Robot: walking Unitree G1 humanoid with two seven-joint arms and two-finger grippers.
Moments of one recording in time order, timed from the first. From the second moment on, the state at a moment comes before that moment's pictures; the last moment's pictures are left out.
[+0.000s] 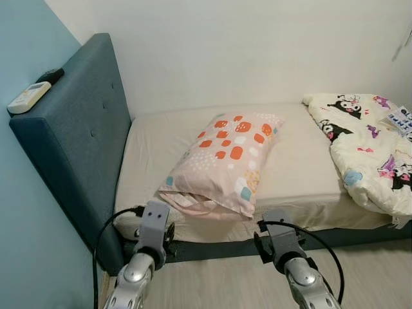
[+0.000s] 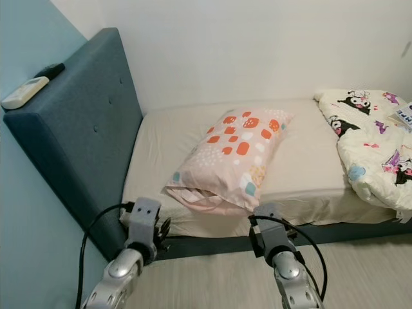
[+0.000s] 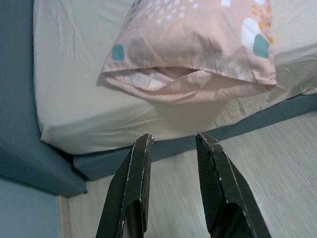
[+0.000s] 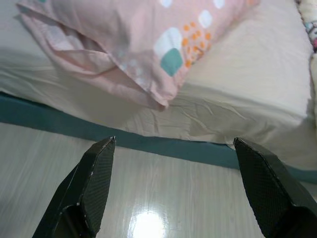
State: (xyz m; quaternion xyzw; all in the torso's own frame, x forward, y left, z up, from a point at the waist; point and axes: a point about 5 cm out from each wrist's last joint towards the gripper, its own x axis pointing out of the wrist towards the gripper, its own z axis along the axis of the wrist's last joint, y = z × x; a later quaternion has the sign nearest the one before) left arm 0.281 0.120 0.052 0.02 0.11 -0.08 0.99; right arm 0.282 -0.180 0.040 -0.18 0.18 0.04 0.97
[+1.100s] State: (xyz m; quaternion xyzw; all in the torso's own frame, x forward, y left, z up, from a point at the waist) left arm 0.280 0.118 0.055 0.01 0.10 -0.07 0.99; right arm 0.284 -0.197 0.038 -0.23 0.15 -0.01 0.96
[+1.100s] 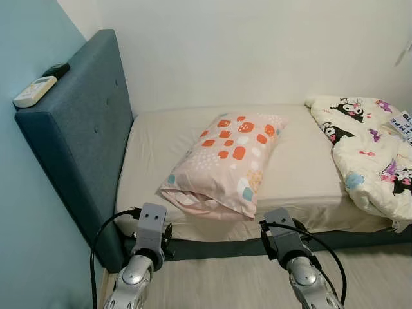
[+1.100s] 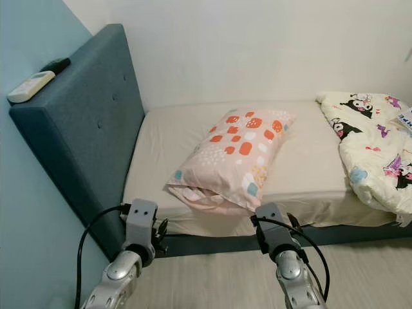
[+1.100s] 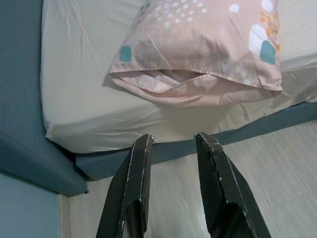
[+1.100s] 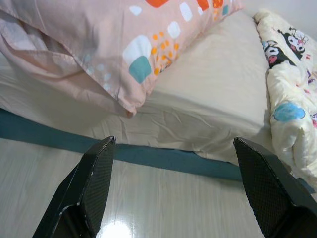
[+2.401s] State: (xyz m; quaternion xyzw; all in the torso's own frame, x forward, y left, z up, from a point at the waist) left arm 0.287 0.116 0.062 0.02 0.09 -0.09 0.99; right arm 0.246 -0.256 0.026 -0.27 0.14 -0.15 0.94
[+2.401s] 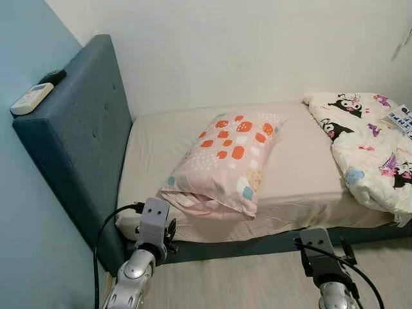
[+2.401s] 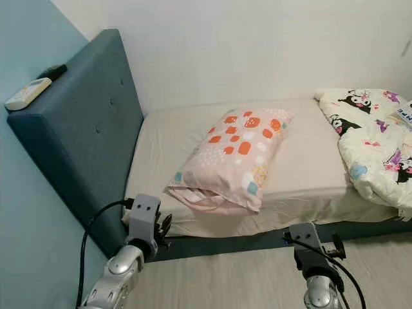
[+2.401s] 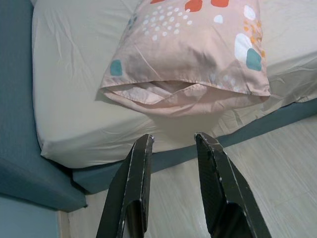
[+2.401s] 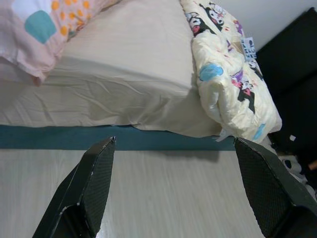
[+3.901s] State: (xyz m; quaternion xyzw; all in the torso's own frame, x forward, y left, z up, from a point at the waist) left arm 0.287 0.113 0.059 0.01 0.10 -0.10 0.99; right arm 0.244 -0.235 0.022 -0.08 0.15 0.00 0.99
